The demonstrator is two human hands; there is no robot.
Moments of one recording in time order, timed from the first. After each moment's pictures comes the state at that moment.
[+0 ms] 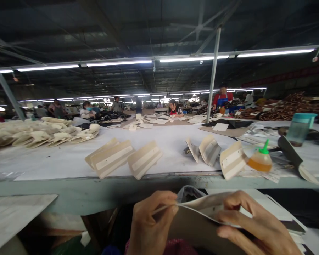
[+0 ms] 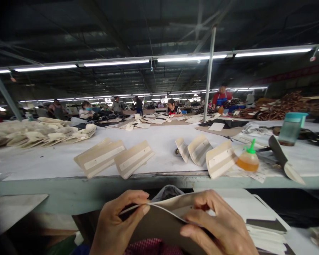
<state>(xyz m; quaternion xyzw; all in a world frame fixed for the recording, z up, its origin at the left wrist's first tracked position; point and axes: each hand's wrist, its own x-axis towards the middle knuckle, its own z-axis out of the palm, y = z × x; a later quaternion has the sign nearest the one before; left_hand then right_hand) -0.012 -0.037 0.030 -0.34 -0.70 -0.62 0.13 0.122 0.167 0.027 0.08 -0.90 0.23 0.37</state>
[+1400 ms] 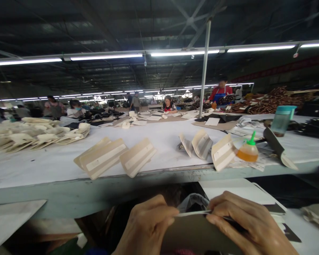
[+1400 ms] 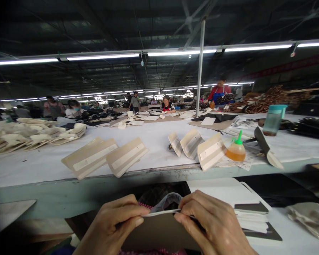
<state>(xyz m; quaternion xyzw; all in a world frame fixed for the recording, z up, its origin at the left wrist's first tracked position) -0.027 -0.049 0.020 -0.56 -0.69 -0.46 0.07 0.123 0.163 0.031 0.11 -0.91 0.21 0.33</state>
